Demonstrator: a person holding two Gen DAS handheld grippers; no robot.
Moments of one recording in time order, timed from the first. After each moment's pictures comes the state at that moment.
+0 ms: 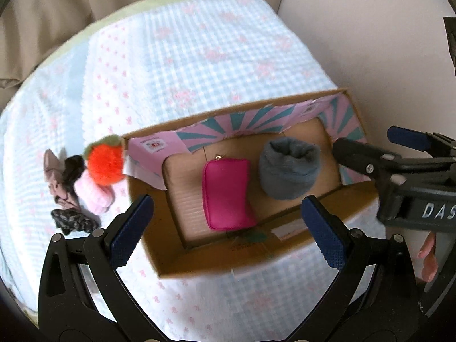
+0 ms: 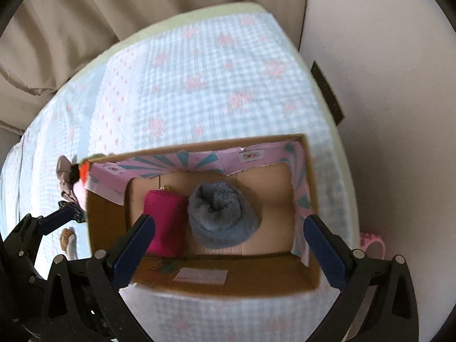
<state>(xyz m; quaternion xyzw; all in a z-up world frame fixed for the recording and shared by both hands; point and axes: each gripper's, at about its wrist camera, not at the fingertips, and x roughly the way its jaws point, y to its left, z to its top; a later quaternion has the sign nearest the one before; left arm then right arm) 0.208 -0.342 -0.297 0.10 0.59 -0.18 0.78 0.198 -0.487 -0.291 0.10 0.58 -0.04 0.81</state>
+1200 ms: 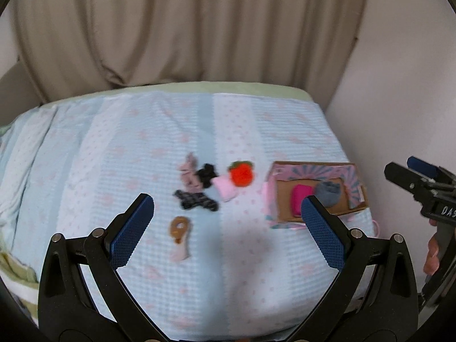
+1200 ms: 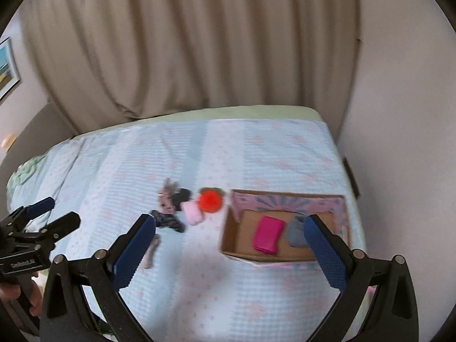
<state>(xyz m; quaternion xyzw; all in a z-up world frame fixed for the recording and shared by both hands) 0.054 -0.045 -0.096 -0.01 0.42 -0.06 0.90 0.063 -0.287 -0.102 0.02 0.40 0.05 0.92</state>
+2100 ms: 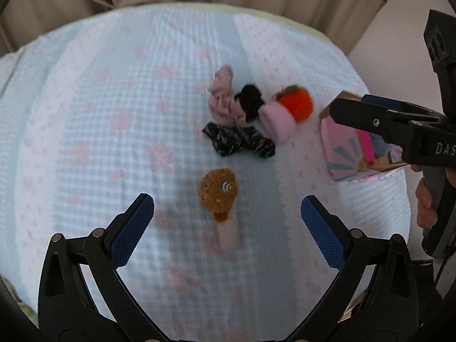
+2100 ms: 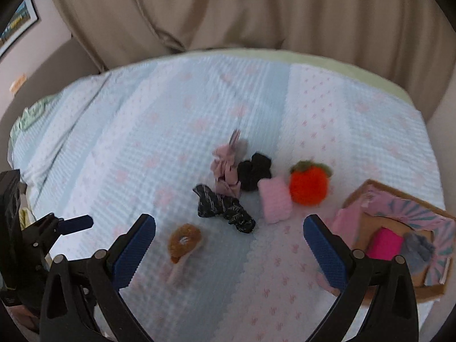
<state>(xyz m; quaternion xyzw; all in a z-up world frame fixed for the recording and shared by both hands) 0.137 0.079 -0.334 -0.04 0.54 -0.12 0.83 0.193 -0.119 -0.293 -0.03 0.50 0.16 0.85</state>
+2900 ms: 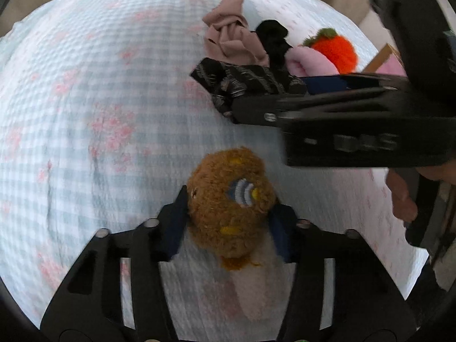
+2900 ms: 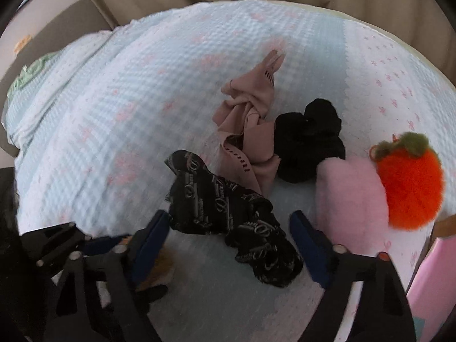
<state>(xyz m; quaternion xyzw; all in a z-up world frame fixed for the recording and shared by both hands) 0.171 0.054 -0.479 -0.02 0.55 -0.15 0.82 0.253 -0.076 -0.451 -0.08 0.53 0.22 0.82</state>
